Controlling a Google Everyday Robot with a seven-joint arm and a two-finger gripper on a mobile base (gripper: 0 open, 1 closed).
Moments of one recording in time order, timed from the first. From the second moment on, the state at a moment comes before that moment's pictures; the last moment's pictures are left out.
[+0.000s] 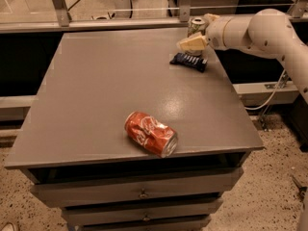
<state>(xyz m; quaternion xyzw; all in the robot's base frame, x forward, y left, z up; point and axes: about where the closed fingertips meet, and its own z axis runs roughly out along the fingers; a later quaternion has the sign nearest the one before) 0.805 -0.163 0.909 -0.39 0.71 0.09 0.59</state>
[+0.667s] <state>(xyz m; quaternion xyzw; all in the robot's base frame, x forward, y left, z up) 0.789 -0.168 0.912 -0.39 0.70 0.09 0.59</state>
